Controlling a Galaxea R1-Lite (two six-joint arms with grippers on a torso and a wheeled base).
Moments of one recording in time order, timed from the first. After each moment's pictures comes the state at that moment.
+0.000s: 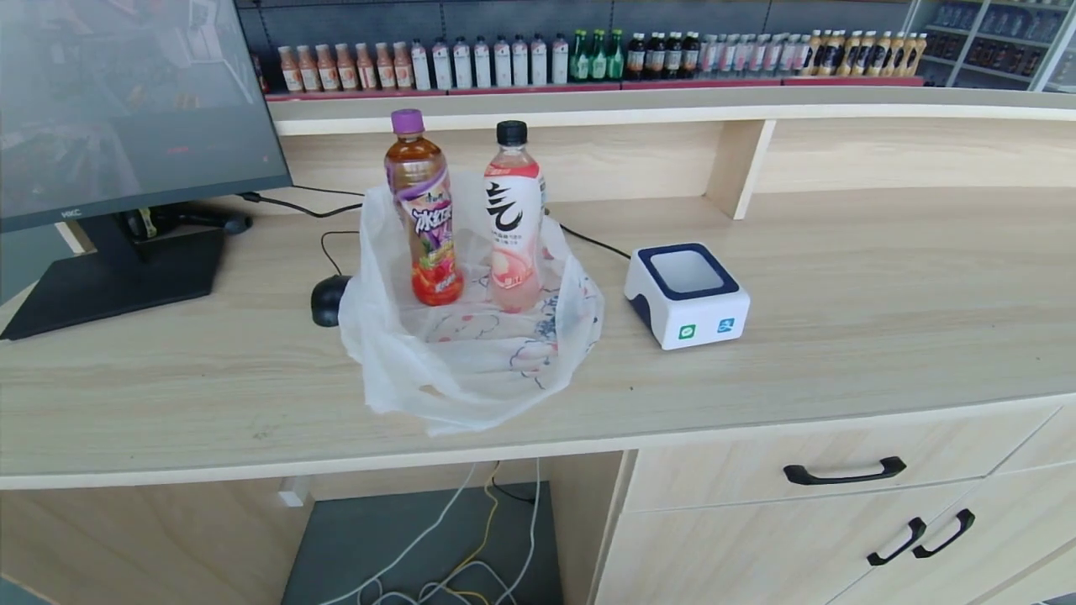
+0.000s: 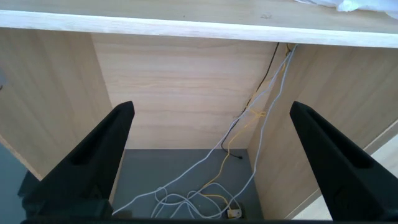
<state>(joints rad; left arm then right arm) 0.00 0.00 0.00 0.00 0.00 0.00 0.01 0.00 0.00 0.00 -0.08 0.02</state>
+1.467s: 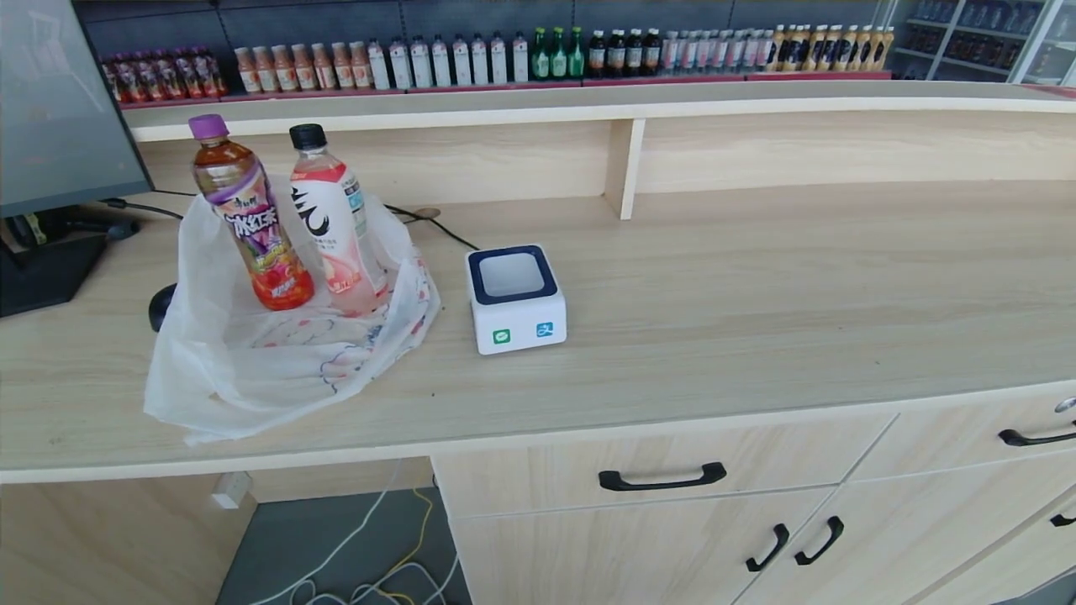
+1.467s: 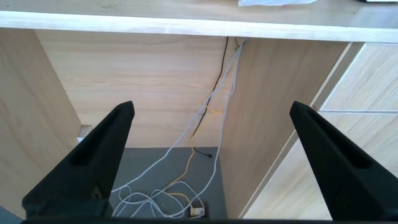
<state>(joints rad) 0.00 0.00 0.00 0.00 0.00 0.00 0.01 0.00 0.00 0.00 -0.08 0.02</state>
